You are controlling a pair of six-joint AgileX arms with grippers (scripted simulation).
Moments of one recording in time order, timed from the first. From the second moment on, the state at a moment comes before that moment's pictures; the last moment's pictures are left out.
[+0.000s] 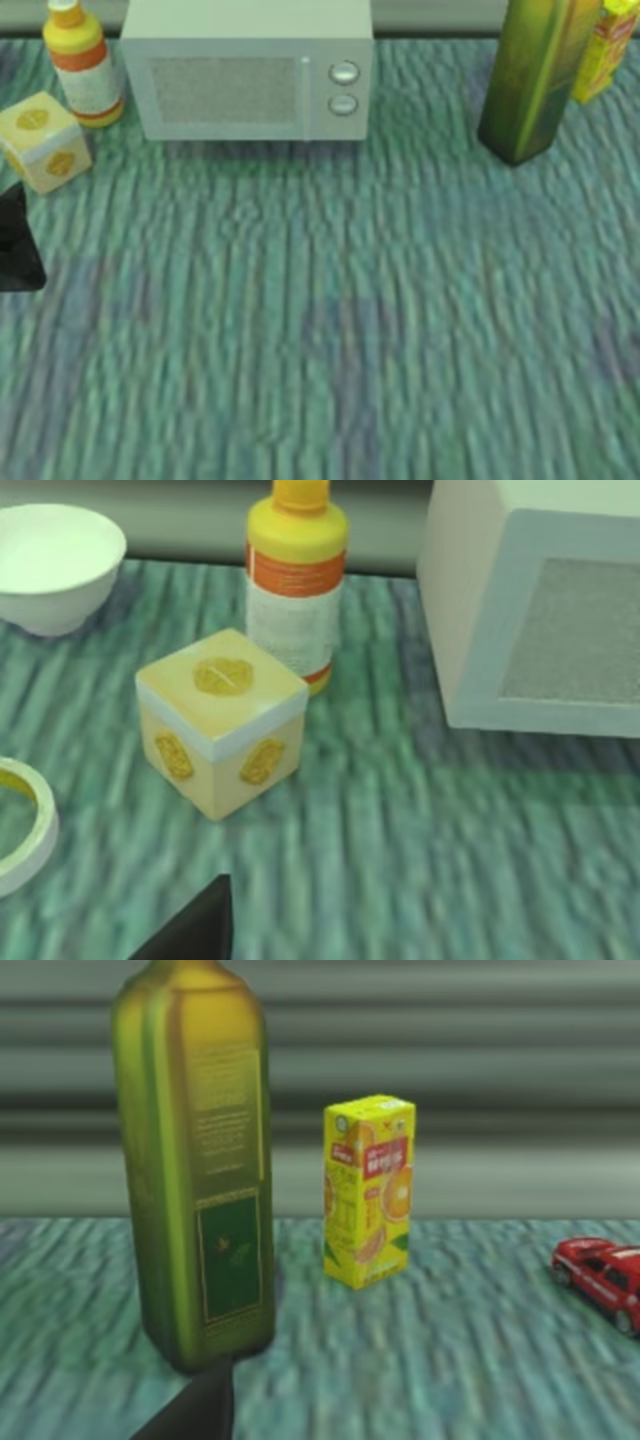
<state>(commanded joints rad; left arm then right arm) -0.15 0.55 0.54 -0.35 -0.08 -0.12 0.00 0.00 0.00 0.00 0.00 0.00</state>
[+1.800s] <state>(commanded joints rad) -0.59 2.28 2.38 -1.23 -0.29 -0.53 0.00 0.00 0.00 0.00 0.00 0.00</state>
